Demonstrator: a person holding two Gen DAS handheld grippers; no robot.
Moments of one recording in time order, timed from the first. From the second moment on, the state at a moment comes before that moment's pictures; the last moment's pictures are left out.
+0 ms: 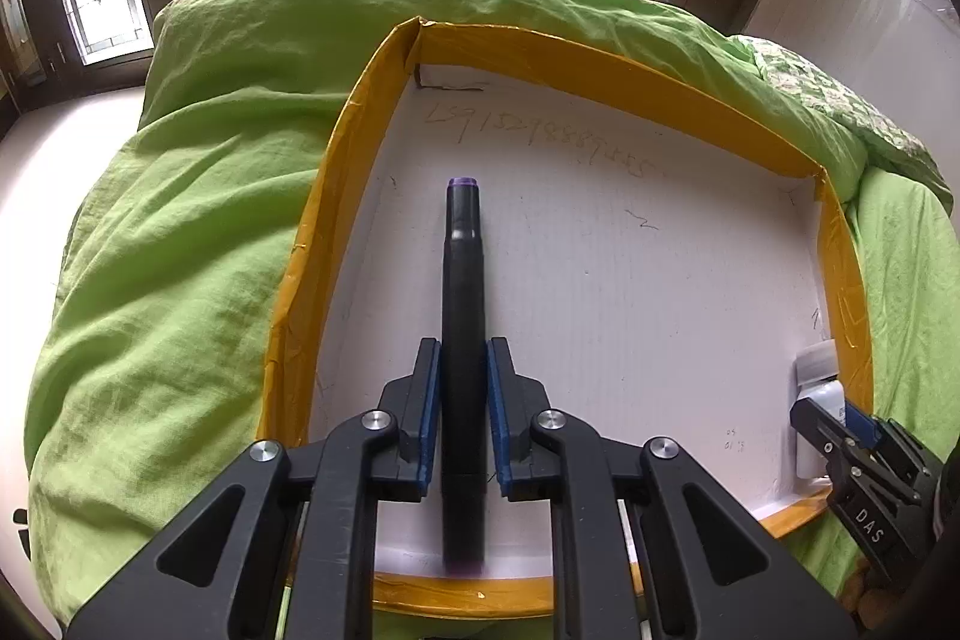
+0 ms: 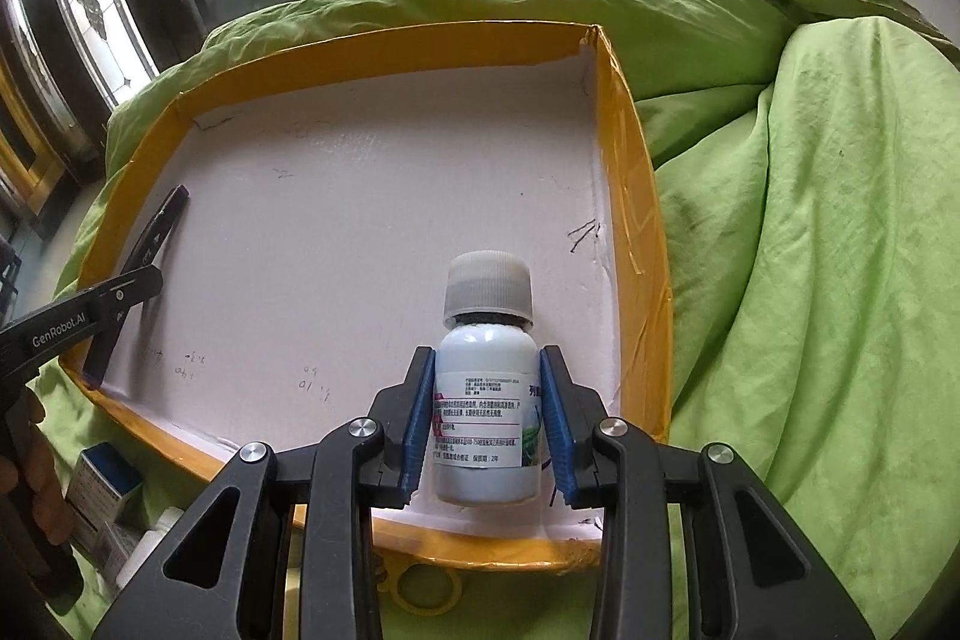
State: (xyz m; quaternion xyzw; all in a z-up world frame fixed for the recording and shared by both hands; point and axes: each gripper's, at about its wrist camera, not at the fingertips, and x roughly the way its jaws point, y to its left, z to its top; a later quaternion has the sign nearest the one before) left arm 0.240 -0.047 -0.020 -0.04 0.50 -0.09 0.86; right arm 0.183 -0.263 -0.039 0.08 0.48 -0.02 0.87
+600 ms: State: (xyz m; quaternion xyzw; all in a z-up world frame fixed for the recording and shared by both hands) left arm 0.092 0.011 0.029 -0.12 0.44 -0.07 0.89; right arm 0.133 -0.260 0.030 0.12 0.41 0.03 0.91
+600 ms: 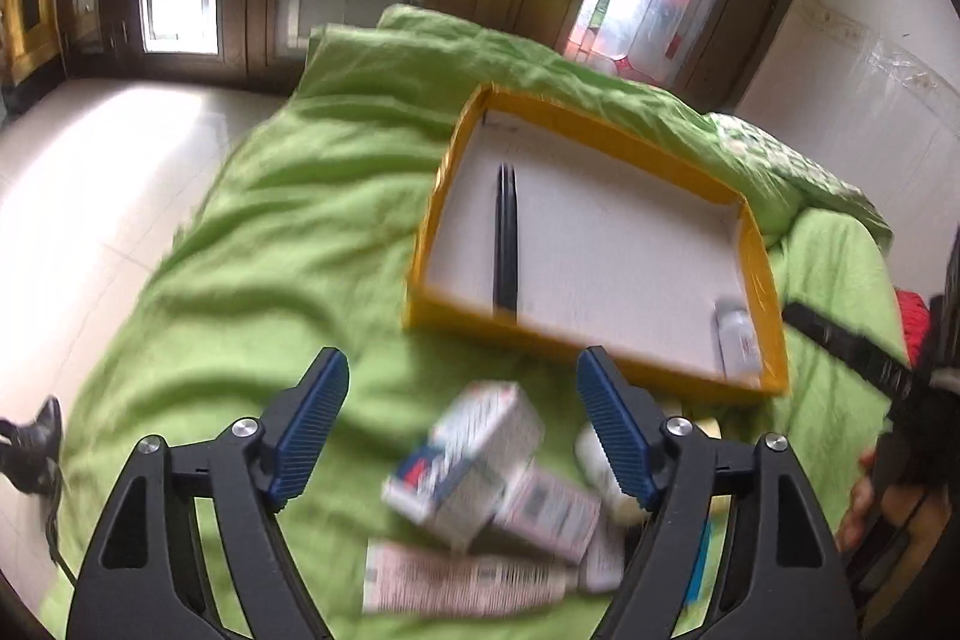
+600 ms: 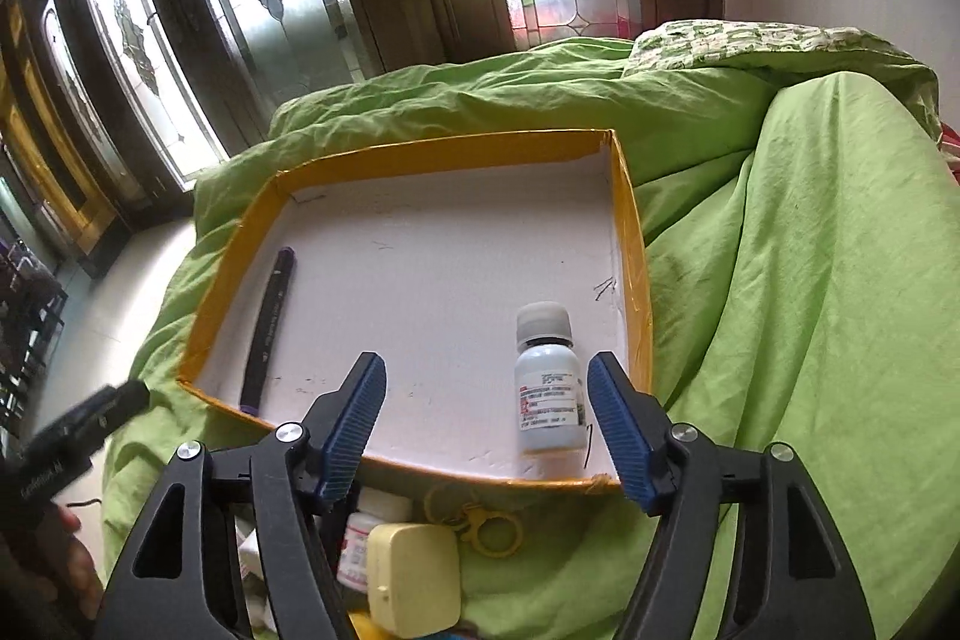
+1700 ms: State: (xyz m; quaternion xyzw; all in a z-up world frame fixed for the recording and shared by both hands) left arm 0.024 0.013 -0.007 -0.12 0.48 -0.05 0.87; right arm 0.044 -0.259 -0.003 0.19 0.47 0.09 0.86
